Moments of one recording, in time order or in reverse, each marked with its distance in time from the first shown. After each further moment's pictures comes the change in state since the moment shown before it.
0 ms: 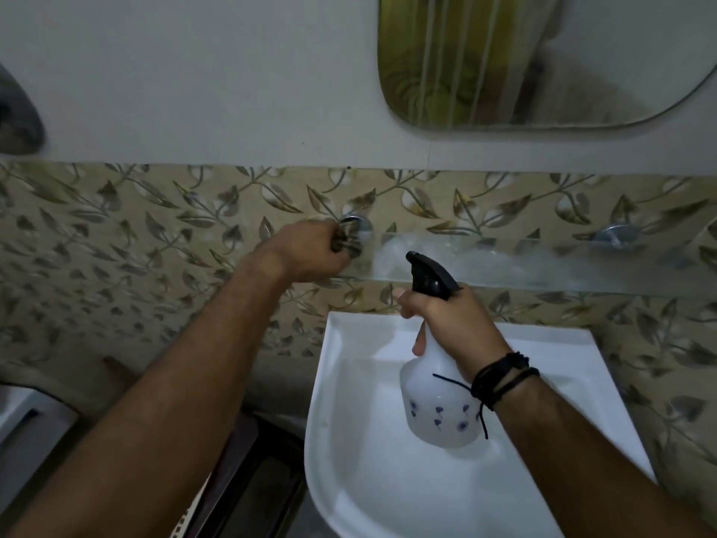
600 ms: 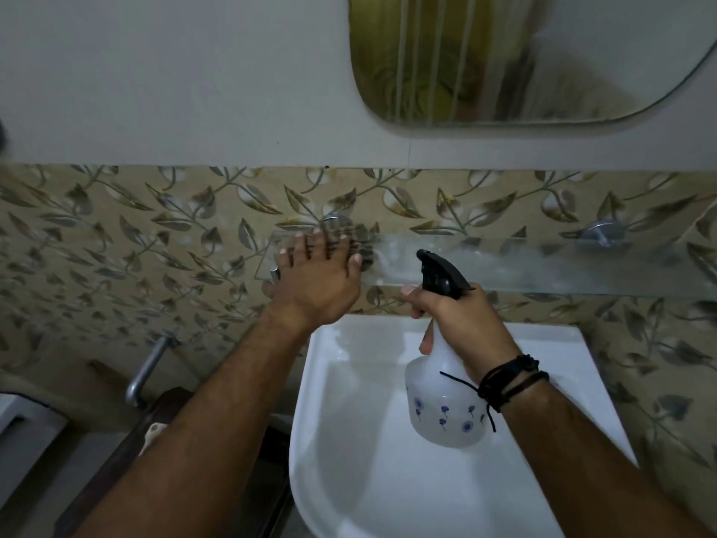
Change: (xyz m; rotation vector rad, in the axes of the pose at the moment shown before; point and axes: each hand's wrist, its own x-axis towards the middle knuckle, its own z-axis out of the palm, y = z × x) left_hand -0.002 0.036 0.058 -0.006 -0.029 -0.152; right_hand 0.014 0.009 -0.026 0.069 0.061 0.028
